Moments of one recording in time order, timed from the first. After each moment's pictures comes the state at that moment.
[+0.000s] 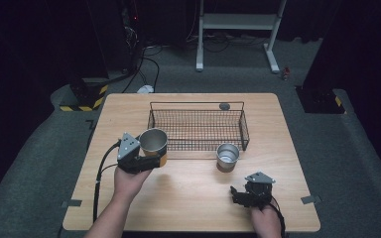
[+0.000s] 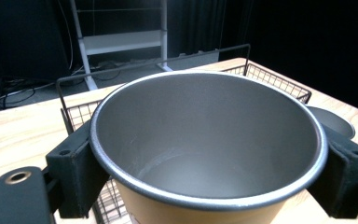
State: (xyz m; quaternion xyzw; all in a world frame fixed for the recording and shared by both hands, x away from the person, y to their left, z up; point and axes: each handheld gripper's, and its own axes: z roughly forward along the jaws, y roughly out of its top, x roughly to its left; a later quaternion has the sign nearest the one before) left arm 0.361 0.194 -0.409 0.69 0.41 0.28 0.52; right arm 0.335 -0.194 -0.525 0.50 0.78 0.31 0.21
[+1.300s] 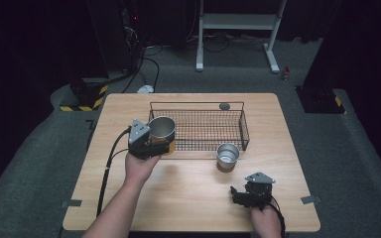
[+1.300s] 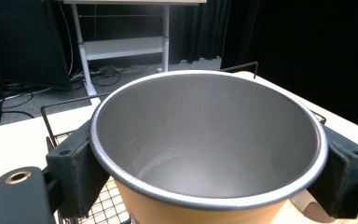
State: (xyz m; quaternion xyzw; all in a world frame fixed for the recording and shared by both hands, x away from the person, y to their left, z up) left arm 0.401 0.175 -0.404 0.68 0.42 0.28 0.53; right arm 0.334 -0.194 -0.525 0.50 0.78 0.31 0.21
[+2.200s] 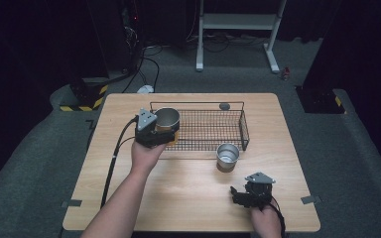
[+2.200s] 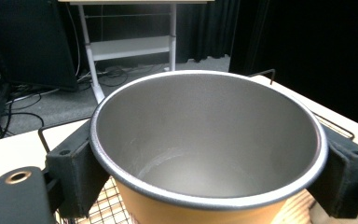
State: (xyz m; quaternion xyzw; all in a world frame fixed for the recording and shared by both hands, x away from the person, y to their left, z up) left arm 0.436 0.162 -0.398 0.68 0.42 0.29 0.52; right arm 0.334 -0.194 -0.525 0.50 0.78 0.31 0.21
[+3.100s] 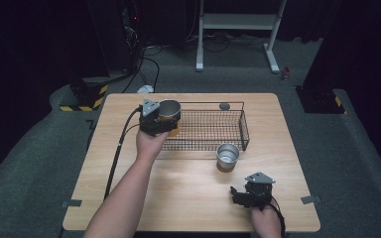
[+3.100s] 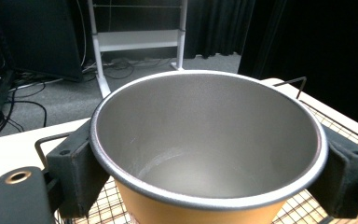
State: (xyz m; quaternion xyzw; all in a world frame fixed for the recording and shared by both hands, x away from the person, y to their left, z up) left arm 0.480 0.159 -0.405 0.67 0.45 0.28 0.51; right arm 0.334 -0.194 -0.525 0.50 0.78 0.31 0.21
